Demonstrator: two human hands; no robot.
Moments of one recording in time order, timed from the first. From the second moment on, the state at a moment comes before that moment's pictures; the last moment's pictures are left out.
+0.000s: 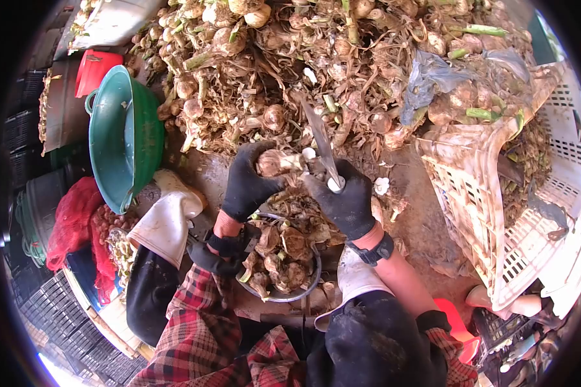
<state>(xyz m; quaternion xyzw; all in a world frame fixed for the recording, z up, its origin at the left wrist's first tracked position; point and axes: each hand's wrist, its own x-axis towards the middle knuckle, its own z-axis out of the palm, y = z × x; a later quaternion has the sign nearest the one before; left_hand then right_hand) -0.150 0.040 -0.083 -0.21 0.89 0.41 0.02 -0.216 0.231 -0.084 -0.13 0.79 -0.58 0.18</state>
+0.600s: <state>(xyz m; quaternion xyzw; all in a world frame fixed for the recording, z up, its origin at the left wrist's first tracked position) -0.147 0.060 -0.080 -0.17 0.86 0.45 -0.15 -0.217 0.244 -0.083 -0.20 0.83 -0.48 0.18</state>
